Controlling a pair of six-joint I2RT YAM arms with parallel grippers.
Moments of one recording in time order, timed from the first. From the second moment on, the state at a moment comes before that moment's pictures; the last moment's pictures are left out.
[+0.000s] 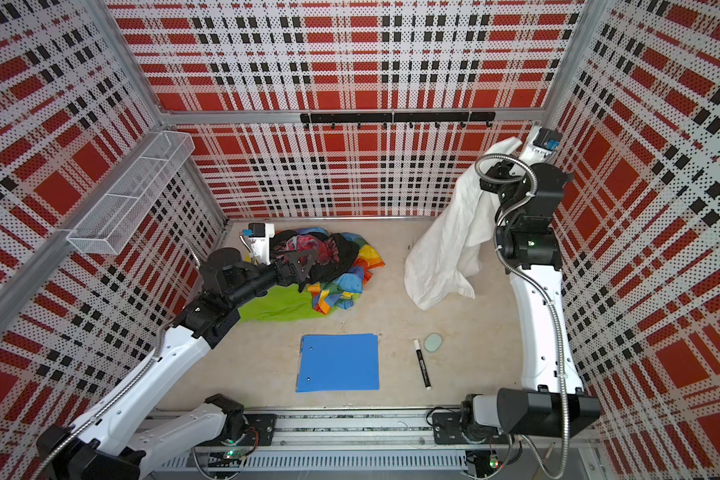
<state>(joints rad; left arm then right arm) -0.39 1.03 0.93 -0.07 0.32 -0.50 -0.06 1.33 1.59 -0.16 -0.02 0.32</state>
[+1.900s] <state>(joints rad) -0.36 0.98 0.81 -0.03 0.32 -0.55 -0.03 1.36 0.76 -0.01 -0.11 0.50</state>
